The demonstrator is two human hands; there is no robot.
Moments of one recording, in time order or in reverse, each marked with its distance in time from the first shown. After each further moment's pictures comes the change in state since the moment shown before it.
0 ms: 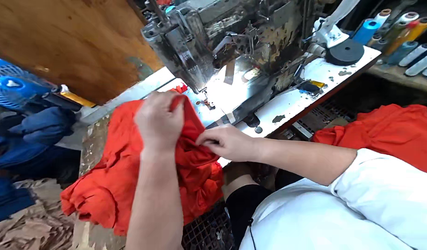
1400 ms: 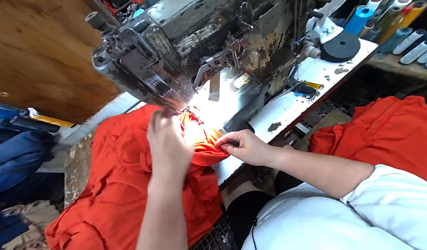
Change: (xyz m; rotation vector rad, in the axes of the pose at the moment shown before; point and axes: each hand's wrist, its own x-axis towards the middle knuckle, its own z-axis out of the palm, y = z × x) left_hand 0.015 0.043 0.017 -0.058 -0.542 -0.171; right_hand -0.034 0.044 -0.032 0.311 0.177 0.402
